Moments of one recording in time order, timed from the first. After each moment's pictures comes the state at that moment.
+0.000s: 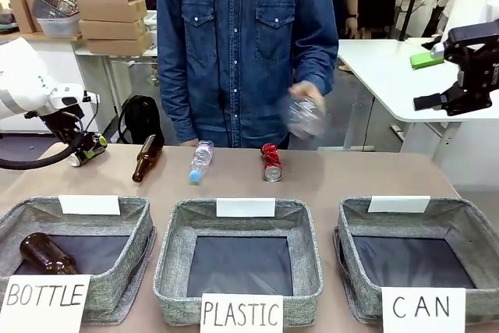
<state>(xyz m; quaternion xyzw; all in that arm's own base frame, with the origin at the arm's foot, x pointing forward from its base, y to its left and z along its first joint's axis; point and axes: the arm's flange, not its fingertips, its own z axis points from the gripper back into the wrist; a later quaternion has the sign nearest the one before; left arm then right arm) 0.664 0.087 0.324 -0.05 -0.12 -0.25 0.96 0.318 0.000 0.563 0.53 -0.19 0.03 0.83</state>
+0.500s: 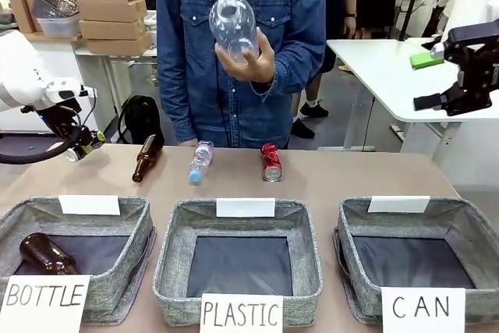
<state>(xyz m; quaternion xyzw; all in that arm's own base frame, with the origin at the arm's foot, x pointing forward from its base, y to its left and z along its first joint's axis) 0.657 0.090 0.355 -0.06 -0.12 -0.23 0.96 0.318 0.000 0.563 0.53 -0.19 0.03 0.83</state>
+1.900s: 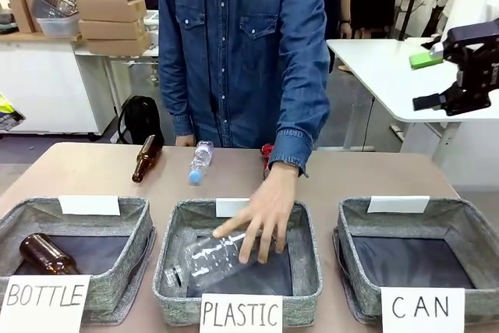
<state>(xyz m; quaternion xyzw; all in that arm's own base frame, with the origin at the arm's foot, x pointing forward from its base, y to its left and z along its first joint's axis) 0.281 0.058 0.588 -0.26 -0.17 -0.38 0.87 0.318 0.001 0.563 0.53 -0.19 0.03 0.83</state>
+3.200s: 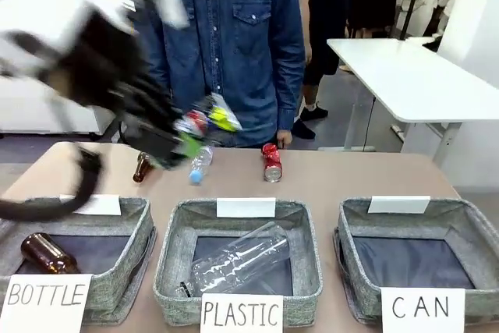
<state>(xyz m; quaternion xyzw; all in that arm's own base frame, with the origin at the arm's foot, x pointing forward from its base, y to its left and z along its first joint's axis) 0.200 -0.284 0.596 -0.13 -0.34 -0.62 0.70 0.213 -0.171 0.709 0.46 -0.30 0.01 0.84</state>
